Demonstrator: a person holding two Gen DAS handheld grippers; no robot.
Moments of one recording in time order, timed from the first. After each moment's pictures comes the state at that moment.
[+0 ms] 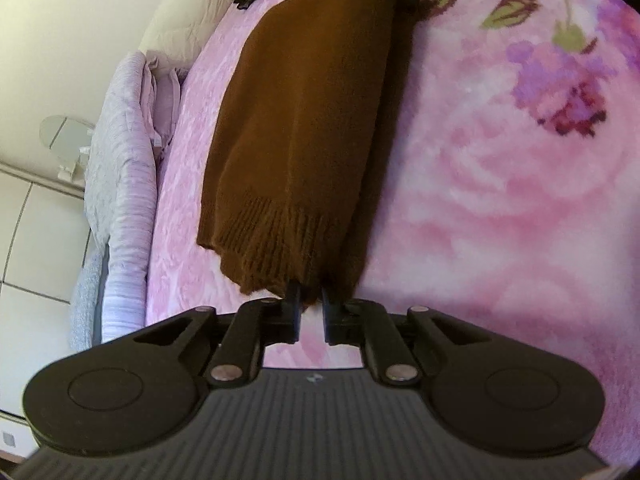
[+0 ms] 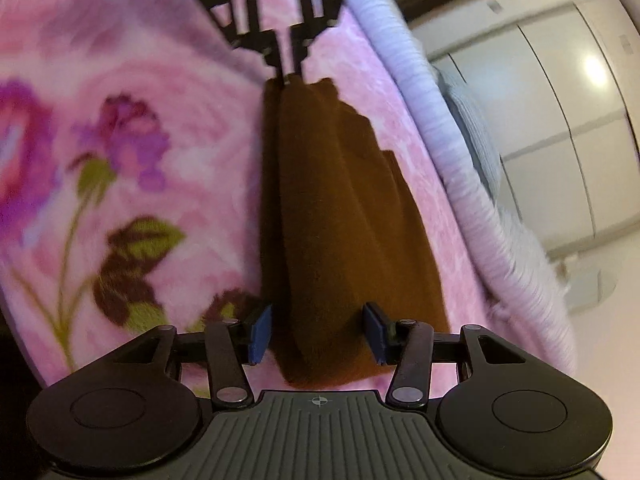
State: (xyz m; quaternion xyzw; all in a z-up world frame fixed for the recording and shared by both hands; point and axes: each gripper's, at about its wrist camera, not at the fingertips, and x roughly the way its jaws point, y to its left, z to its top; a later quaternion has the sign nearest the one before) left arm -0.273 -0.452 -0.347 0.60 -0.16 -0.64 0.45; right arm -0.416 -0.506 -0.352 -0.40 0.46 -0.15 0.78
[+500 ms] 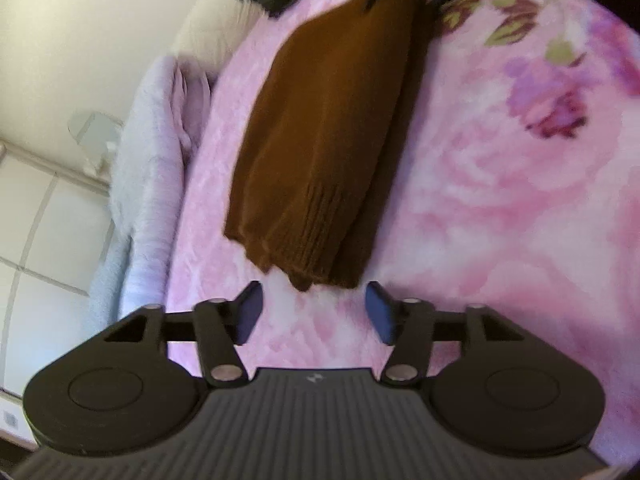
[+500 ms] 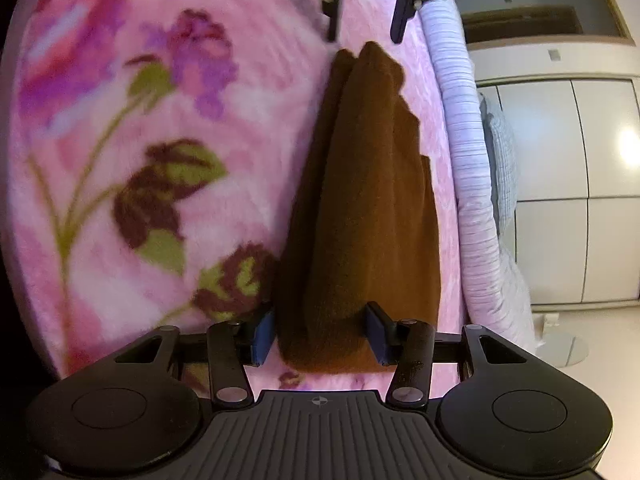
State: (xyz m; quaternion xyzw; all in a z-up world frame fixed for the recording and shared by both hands) left arm -0.268 -0.410 -0.335 0.57 -0.20 -0.64 0.48; right arm -0.426 -0.525 -0.360 -0.45 0.48 -0.12 0.74
